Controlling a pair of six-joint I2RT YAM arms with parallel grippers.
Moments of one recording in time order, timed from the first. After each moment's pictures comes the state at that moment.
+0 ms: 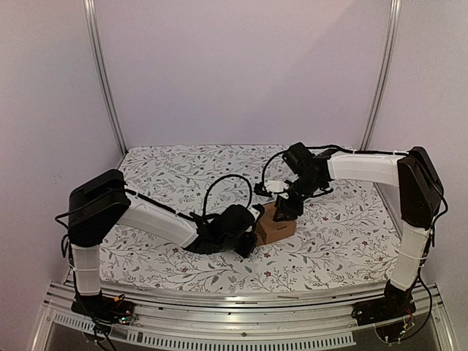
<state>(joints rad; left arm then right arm) -1.10 2.02 1.10 0.13 -0.27 -0.30 0.65 1.91 1.39 -0.66 -0.29 -0.69</state>
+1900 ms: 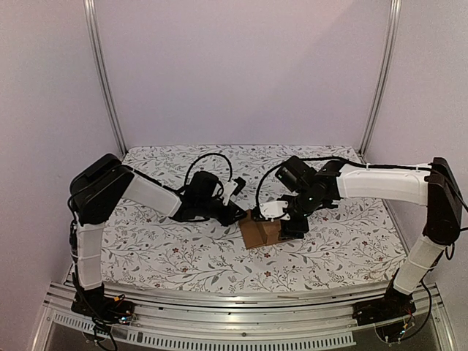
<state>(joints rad) -0.73 2.10 1.11 0.36 0.33 -0.09 0.84 1.70 1.23 -0.71 -0.08 -0.76</state>
